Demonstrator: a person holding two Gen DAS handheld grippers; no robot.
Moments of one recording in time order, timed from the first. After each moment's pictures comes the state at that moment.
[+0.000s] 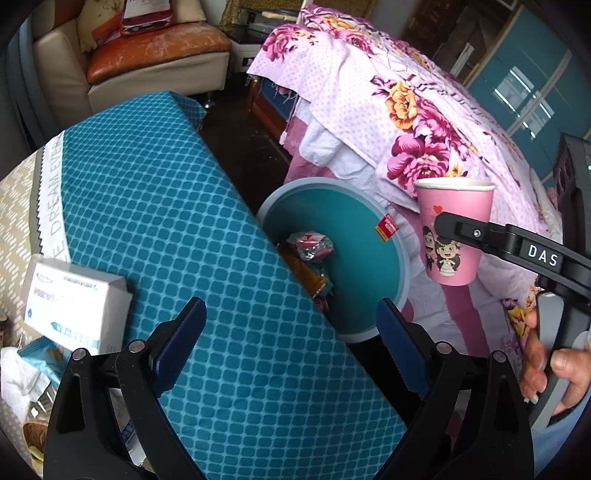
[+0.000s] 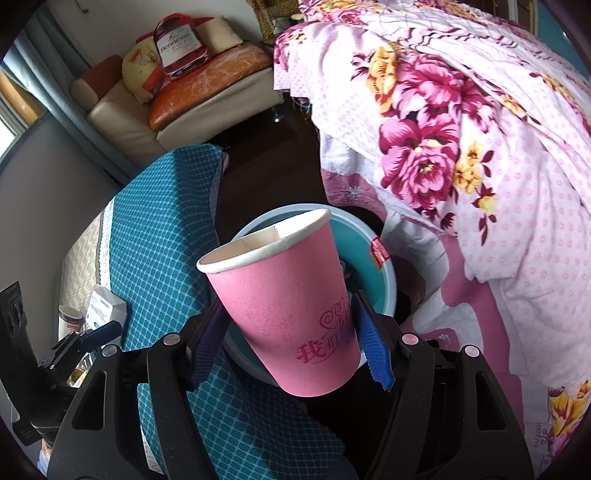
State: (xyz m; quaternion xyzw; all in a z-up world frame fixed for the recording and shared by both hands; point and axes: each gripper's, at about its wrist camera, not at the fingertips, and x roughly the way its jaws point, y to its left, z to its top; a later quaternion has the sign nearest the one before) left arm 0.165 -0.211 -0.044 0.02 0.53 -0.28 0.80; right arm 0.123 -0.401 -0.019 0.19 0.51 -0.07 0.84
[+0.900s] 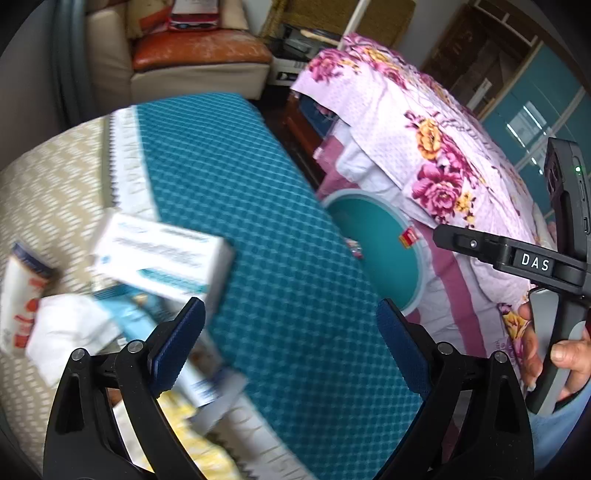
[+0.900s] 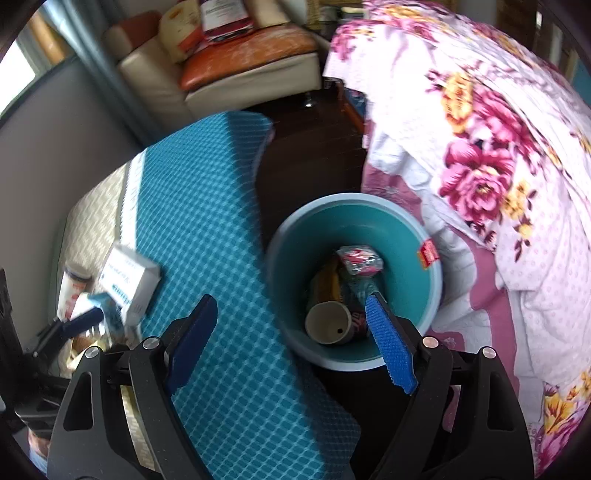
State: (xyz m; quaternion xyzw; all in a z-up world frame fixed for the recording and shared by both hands) left arm 0.149 -0.104 -0.023 -0.03 0.52 -0.24 0.82; right arm 0.141 -0.309 -0.002 0.11 0.54 -0.03 0.83
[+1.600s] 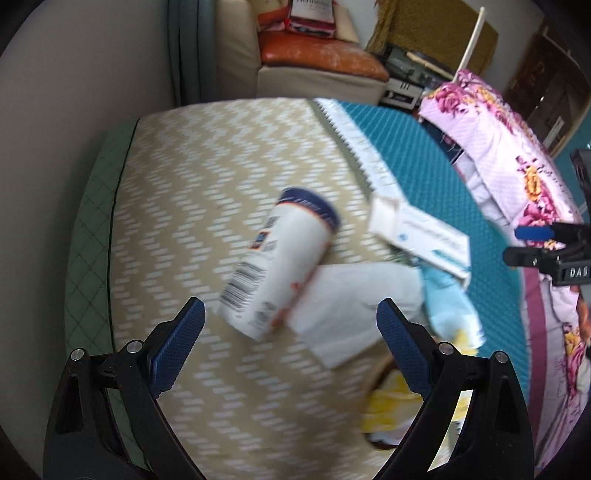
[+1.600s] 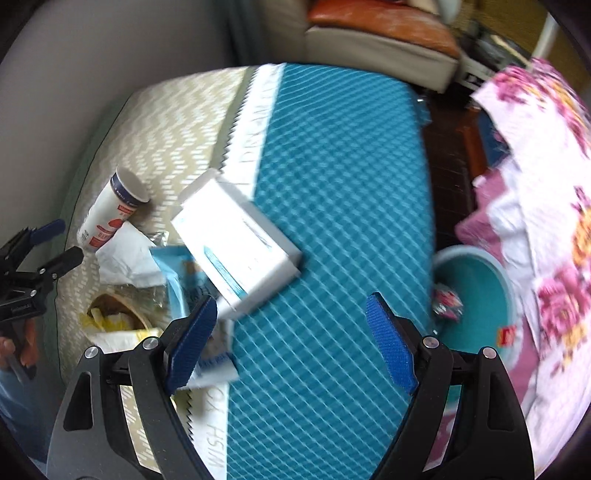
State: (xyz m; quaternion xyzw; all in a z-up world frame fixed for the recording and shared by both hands) left arm 0.163 0.118 -0.042 -0.03 0.52 -0.09 0.85; right arm 0.221 -0.134 -0.032 -0.06 0.62 0.13 0.77
